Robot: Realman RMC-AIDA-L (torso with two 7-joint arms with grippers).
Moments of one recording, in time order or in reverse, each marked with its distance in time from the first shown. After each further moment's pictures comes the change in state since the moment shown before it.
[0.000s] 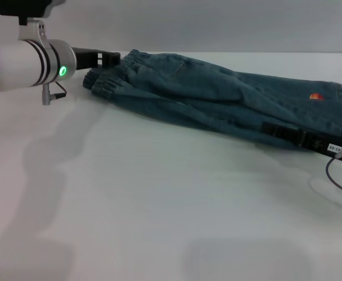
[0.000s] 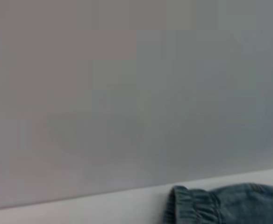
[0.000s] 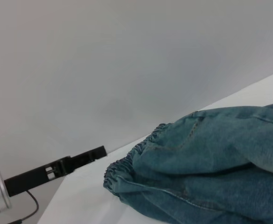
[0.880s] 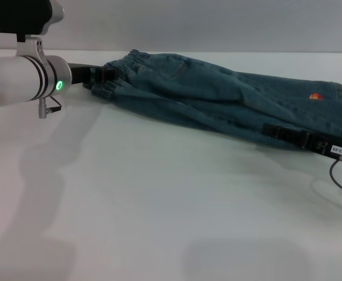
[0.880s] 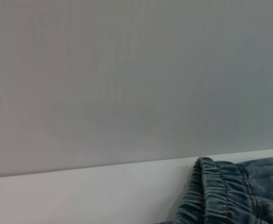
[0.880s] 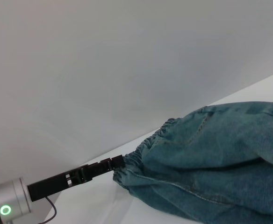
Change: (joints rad) left arm -0.014 -0.003 0.001 0.105 0.000 0.063 0.002; right arm -0.003 -0.014 0.000 -0.002 -0.010 0.044 0.007
